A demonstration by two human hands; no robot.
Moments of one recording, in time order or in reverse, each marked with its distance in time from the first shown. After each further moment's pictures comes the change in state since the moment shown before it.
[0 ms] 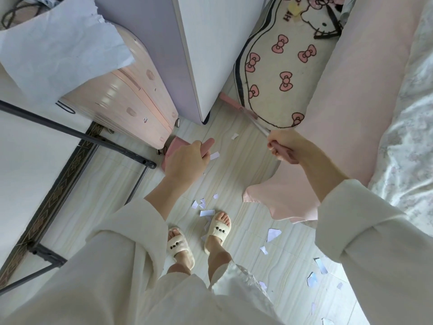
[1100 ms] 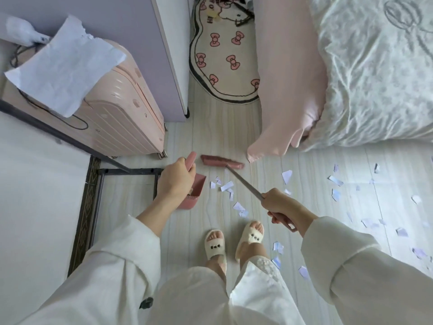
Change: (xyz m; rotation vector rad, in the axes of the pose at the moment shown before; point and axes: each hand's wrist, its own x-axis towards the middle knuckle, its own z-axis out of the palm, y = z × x) left_hand -0.213 -0.181 -0.038 0.055 -0.076 0.213; right_hand -0.210 0.327 0.248 -0.283 0.202 0.243
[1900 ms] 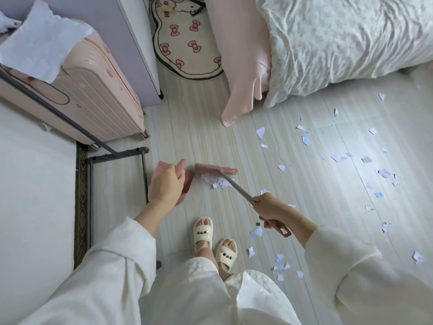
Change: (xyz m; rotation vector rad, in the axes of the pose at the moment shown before) left_hand -0.257 -0.071 0.045 0.085 -0.021 0.148; right_hand -0.175 0.202 0.183 0.209 0.019 -0.012
